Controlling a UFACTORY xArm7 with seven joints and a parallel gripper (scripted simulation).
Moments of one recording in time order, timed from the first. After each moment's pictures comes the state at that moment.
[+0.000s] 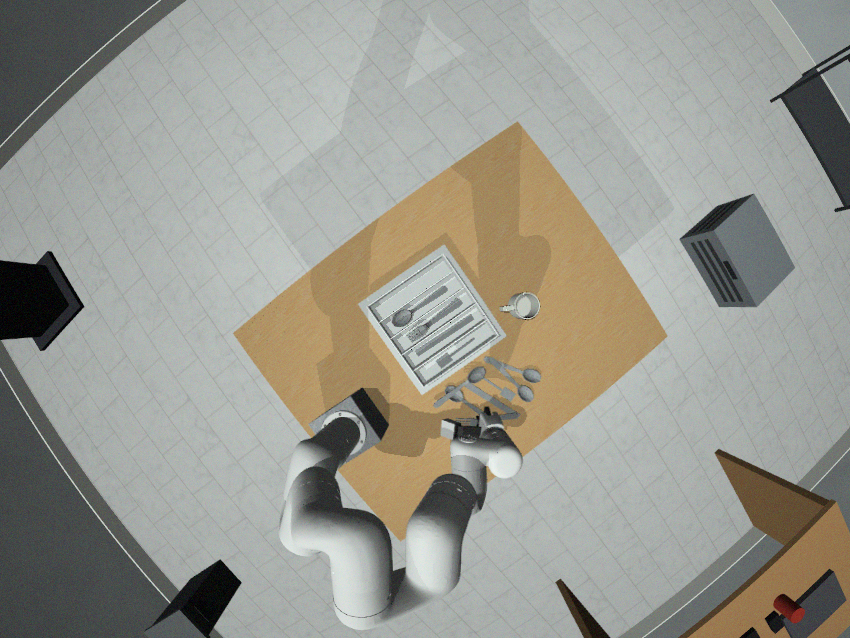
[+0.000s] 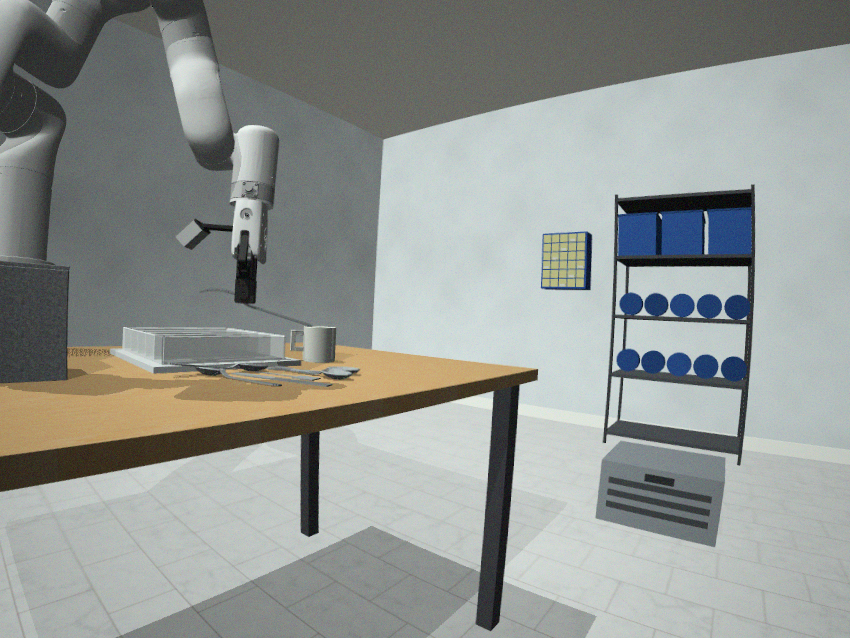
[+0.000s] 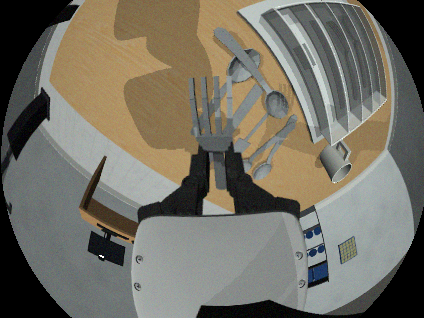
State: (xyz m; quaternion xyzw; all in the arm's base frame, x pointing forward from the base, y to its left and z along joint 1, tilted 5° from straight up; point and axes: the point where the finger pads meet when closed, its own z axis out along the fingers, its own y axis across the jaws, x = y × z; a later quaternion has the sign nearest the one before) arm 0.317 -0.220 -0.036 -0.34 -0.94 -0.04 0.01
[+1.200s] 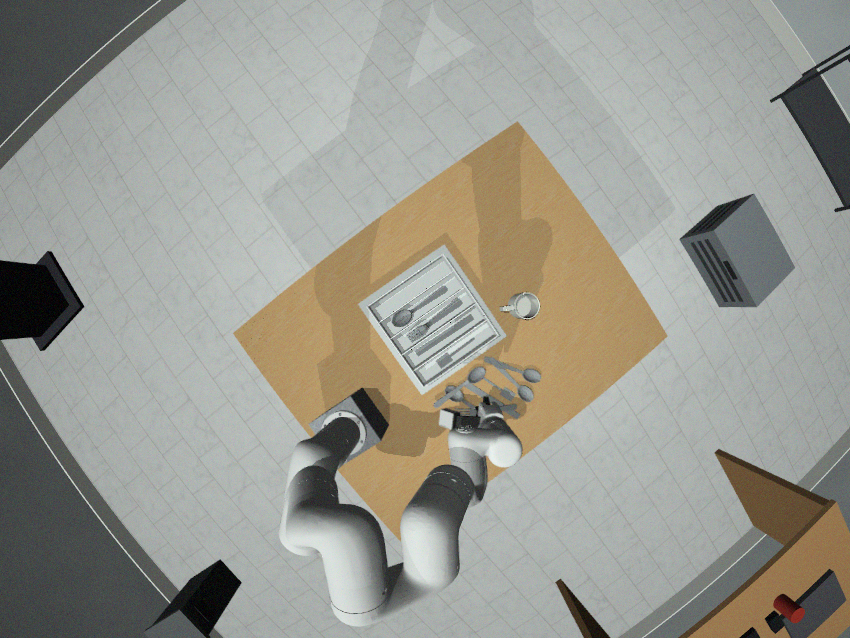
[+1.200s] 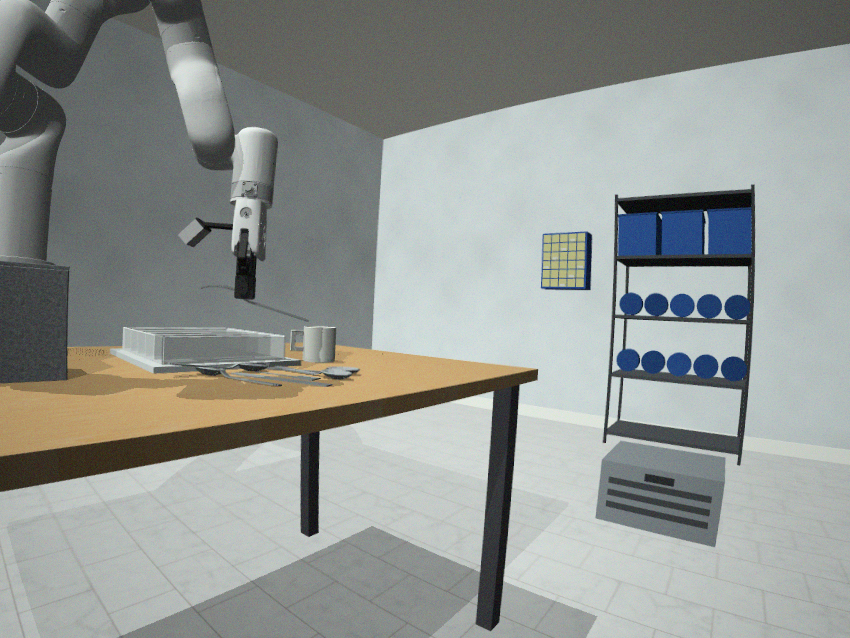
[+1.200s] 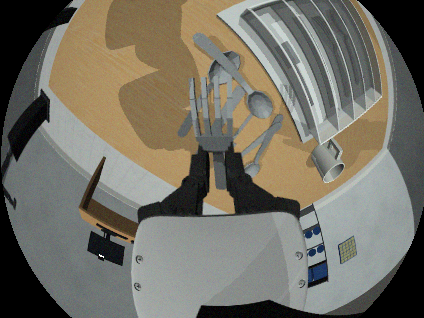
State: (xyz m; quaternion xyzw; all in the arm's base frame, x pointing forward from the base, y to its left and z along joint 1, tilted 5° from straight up) arm 0.331 -0.194 -0.026 -0.34 -0.94 -0.04 0.01
